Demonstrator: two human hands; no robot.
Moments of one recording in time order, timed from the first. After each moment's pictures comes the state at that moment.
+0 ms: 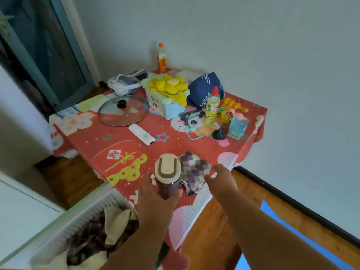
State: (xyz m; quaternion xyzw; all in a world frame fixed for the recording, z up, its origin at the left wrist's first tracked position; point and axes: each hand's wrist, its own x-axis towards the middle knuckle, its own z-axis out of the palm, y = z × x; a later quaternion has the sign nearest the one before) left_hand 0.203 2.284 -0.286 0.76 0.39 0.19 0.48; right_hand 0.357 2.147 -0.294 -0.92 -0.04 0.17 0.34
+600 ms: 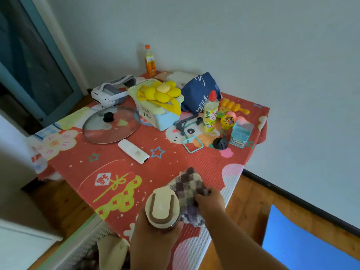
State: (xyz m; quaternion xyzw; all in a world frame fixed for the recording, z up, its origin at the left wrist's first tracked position) left_hand 0.241 2.317 -0.310 0.76 0.34 0.15 0.53; right_hand 0.390 2.207 -0.371 -0.84 0.14 0.21 0.49
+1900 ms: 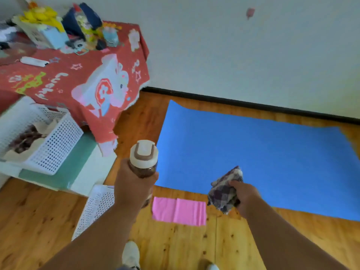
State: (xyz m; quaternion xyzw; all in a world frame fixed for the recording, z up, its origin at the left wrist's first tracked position) left_hand -0.300 1.866 -0.286 0.85 0.20 0.07 0.48; right_hand -0.299 1.560 -0.336 -0.57 0.49 0.13 0.65
